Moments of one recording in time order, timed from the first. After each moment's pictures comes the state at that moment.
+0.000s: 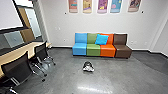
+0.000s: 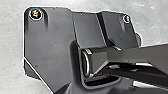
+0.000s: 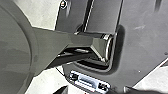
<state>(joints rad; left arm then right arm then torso) 1.51 2.98 -2.58 0.11 -0.10 0.05 -1.55 2.80 -2.28 0.00 -0.01 -0.11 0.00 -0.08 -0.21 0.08</state>
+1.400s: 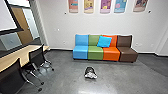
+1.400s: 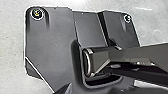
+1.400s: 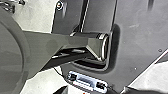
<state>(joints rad) 1.51 2.98 -2.58 0.11 -0.10 0.05 -1.55 2.79 -2.27 0.03 -0.01 -0.09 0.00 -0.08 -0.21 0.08</state>
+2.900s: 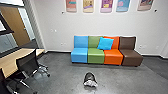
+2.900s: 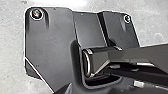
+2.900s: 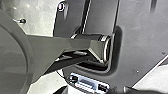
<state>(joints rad) 1.51 2.98 -2.58 0.11 -0.10 0.05 -1.54 2.79 -2.27 0.03 -0.01 -0.09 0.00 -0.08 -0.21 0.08</state>
